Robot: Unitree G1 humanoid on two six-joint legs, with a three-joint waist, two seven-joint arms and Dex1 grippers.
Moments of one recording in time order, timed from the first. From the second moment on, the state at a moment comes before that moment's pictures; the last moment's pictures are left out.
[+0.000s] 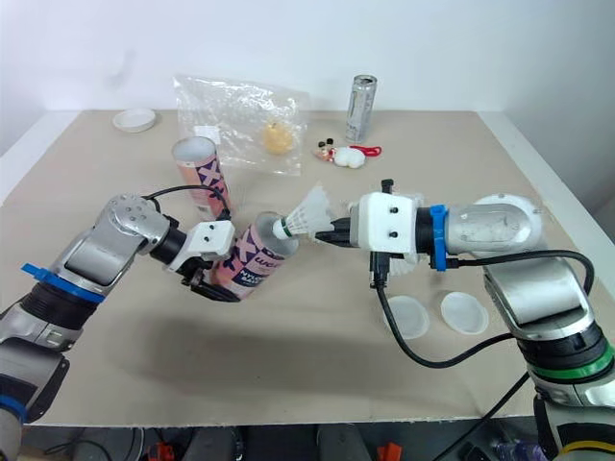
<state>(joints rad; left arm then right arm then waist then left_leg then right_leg) -0.80 0.70 -0.40 0.11 -0.03 0.42 -1.49 -0.62 -0.89 0.13 -0.38 0.27 0.23 1.10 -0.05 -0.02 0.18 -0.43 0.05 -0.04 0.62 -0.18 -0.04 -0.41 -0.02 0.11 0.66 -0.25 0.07</state>
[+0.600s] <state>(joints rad) -0.78 0.71 -0.40 0.10 -0.03 0.42 -1.47 -0.74 -0.70 0.13 -0.37 0.39 0.41 1.05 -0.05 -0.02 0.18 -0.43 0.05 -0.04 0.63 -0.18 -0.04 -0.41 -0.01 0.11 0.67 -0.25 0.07</state>
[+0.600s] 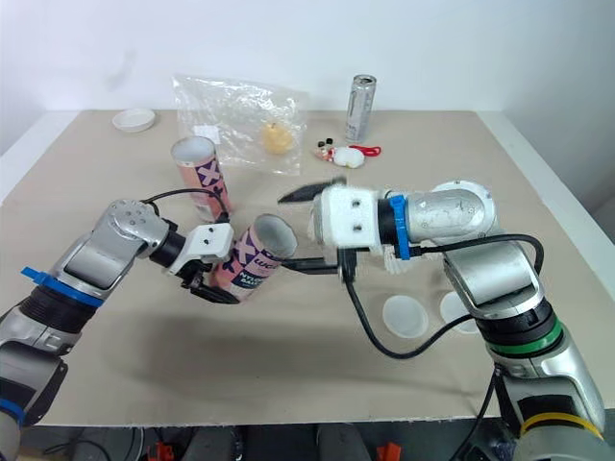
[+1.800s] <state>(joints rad) -0.73 0.85 -0.37 0.08 -0.07 0.40 -1.49 -0.55 -0.22 0.08 -0.04 0.34 0.79 0.36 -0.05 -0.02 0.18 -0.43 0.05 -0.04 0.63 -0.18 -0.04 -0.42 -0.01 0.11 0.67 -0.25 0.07</state>
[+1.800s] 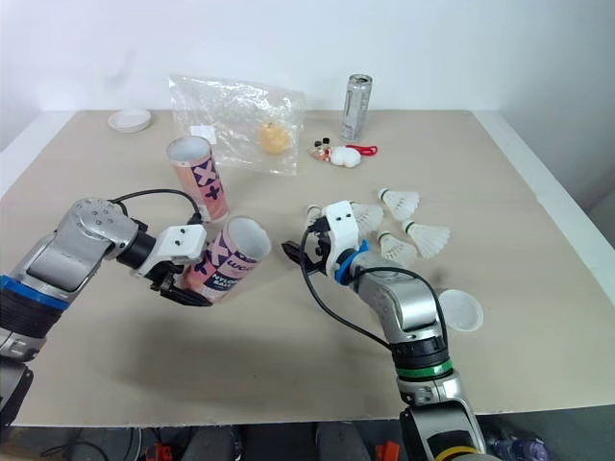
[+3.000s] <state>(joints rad) -0.72 0.84 -0.37 0.06 -0.07 0.41 -1.46 -0.72 -0.20 0.06 0.32 0.20 0.55 0.38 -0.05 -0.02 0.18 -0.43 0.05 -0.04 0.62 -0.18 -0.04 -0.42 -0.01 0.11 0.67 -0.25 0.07</state>
